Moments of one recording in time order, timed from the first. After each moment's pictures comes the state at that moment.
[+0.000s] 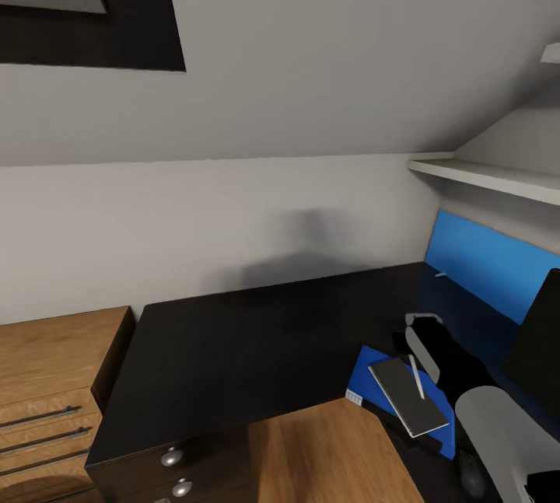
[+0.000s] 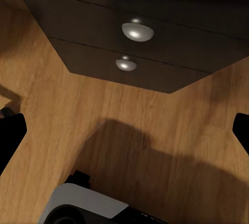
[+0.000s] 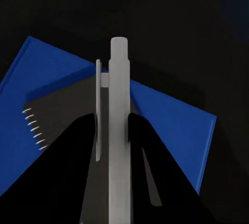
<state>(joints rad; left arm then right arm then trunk) 0.16 -0.02 -0.03 -1.20 0.44 0.32 0.36 -0.77 -0.19 0.16 -0.74 -0.29 0.81 -0.29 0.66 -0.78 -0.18</state>
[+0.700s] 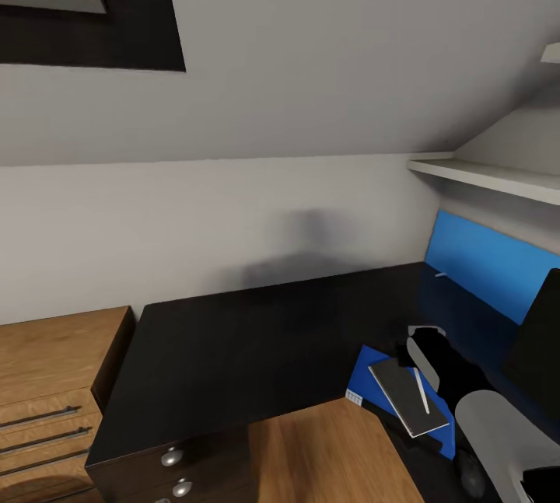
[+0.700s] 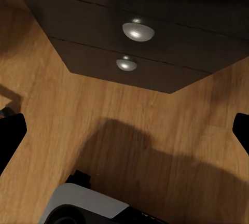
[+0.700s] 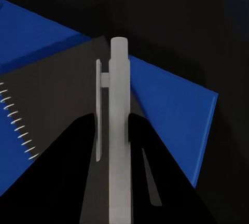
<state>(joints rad) 0.16 -0.02 -0.03 -1.20 0.44 0.32 0.36 -0.77 -0.19 0.16 -0.63 -0.27 0.76 -0.28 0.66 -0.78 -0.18</state>
